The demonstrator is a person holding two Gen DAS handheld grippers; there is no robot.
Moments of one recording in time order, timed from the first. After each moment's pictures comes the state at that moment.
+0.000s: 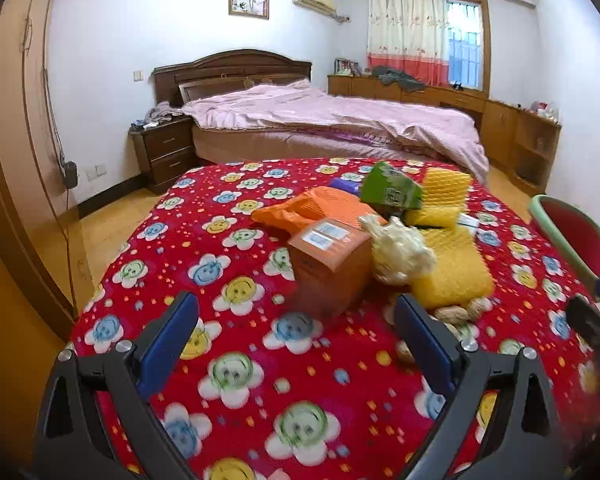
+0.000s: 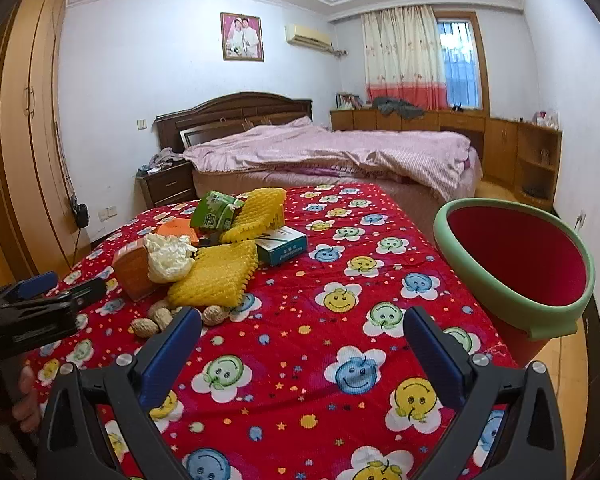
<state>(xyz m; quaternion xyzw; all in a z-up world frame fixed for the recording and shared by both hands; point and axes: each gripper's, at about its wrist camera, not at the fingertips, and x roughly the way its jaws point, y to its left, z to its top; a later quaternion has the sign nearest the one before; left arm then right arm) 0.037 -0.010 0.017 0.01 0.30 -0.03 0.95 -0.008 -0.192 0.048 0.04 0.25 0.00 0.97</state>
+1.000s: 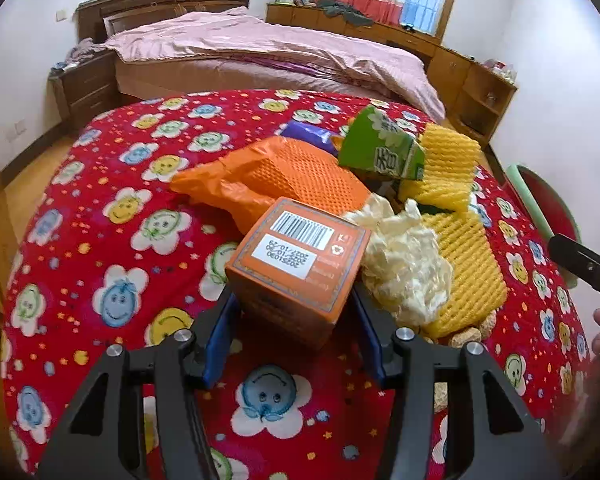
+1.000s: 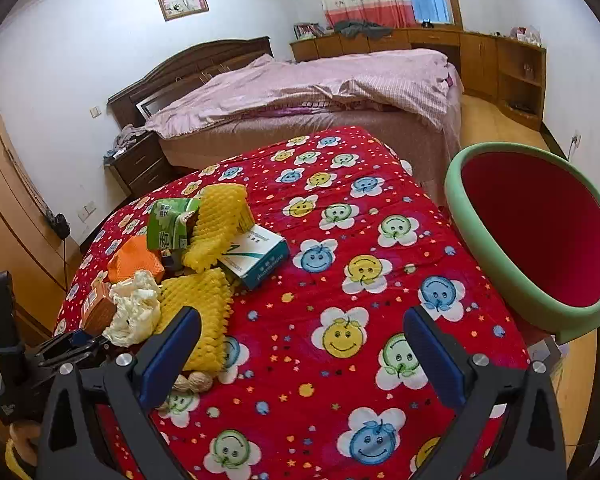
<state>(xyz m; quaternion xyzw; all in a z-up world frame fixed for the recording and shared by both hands) 0.127 -0.007 -0.005 -0.01 0.42 -0.16 0.89 0.080 -0.212 0.058 0.14 0.38 -0.04 0.91</state>
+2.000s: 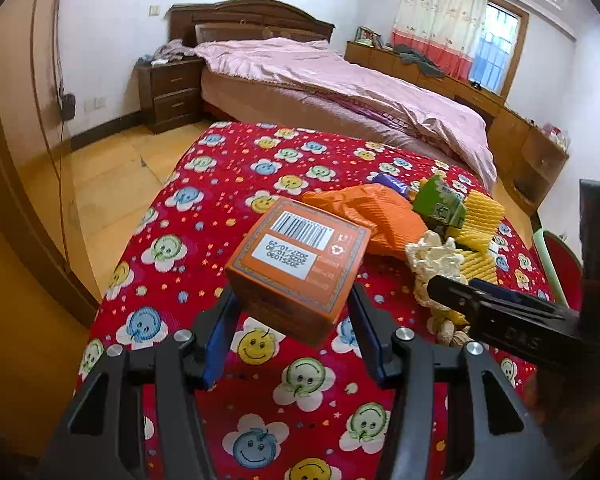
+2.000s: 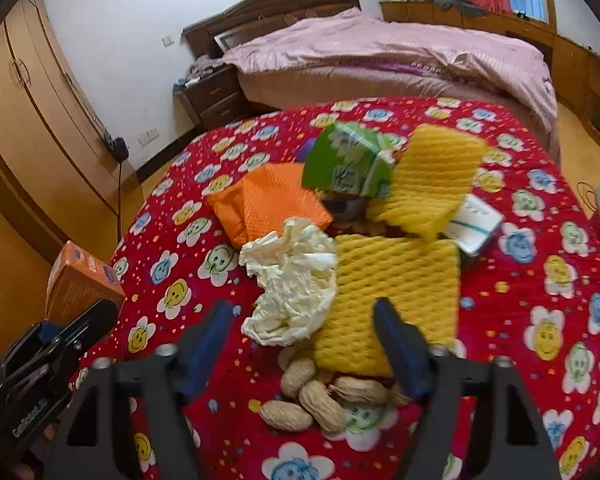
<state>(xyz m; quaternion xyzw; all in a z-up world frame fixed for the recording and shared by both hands) 0.064 0.068 0.033 -0.08 0.38 -0.03 0.92 0.129 -0.084 0.039 0.09 0.45 0.11 0.88</state>
